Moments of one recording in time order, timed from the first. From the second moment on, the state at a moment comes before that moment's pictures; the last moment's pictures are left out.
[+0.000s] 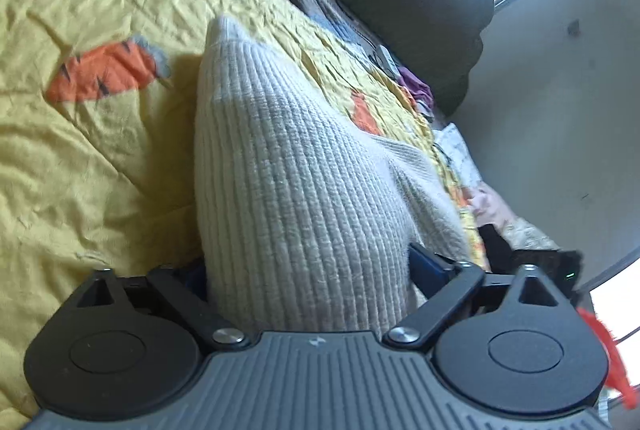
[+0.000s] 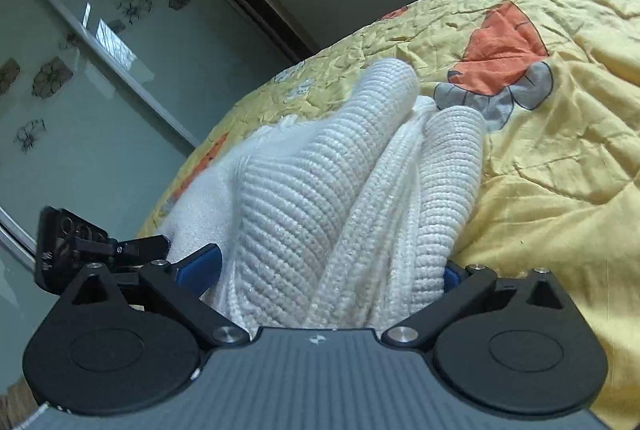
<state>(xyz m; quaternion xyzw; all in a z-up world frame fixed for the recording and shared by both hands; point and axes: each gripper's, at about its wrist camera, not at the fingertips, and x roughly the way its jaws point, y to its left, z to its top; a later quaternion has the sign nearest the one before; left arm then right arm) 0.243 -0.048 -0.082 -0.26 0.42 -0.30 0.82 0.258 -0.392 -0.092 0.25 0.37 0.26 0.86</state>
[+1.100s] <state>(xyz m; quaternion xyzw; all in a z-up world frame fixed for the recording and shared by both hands) 0.130 -0.052 -0.029 0.05 0.28 -0.13 0.95 0.202 -0.350 -0.067 0.14 0.34 0.18 0.91</state>
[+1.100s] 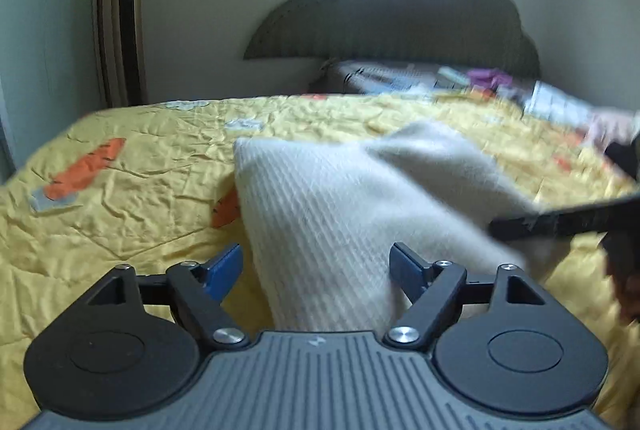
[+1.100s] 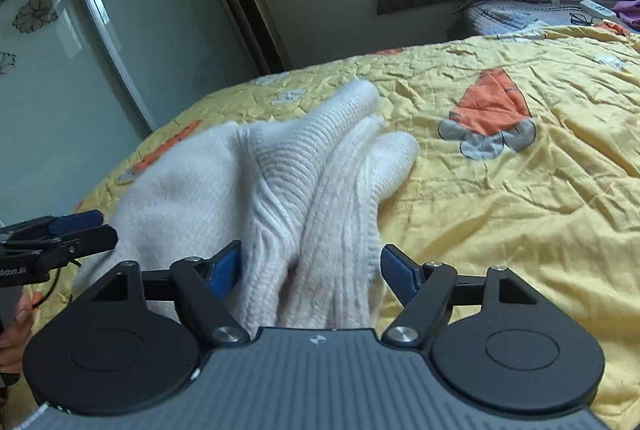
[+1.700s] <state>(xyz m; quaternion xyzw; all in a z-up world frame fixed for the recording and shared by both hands) 0.077 -0.066 -0.031 0.03 0.31 -0.09 0.95 0.128 -0.327 -0.057 0.13 0.31 0.08 0.94</state>
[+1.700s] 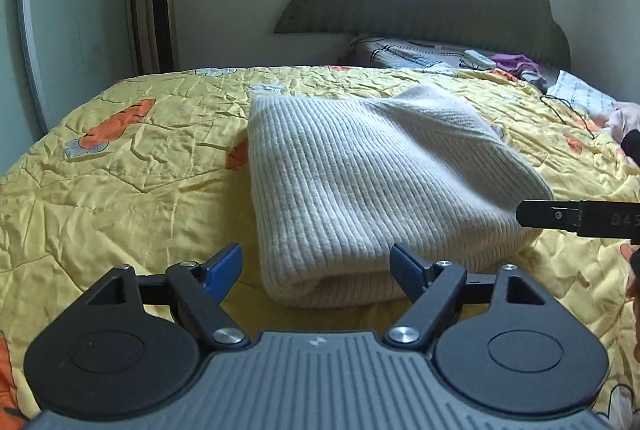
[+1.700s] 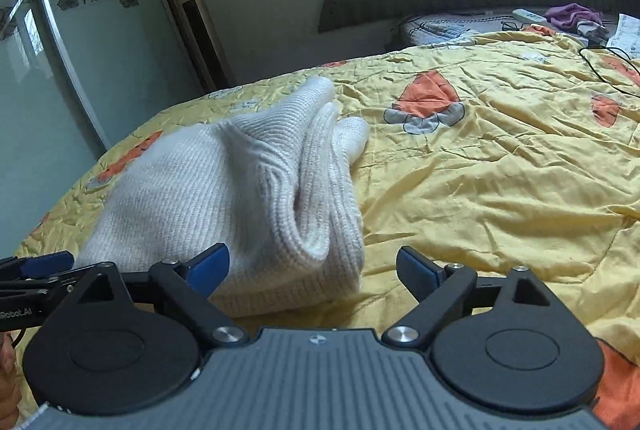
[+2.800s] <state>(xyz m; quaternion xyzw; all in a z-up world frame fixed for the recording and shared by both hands) 0.028 -0.075 -0.040 0.02 0.28 -0.06 0.96 0.055 -0.268 -0.066 0.00 0.32 0.09 0.94</state>
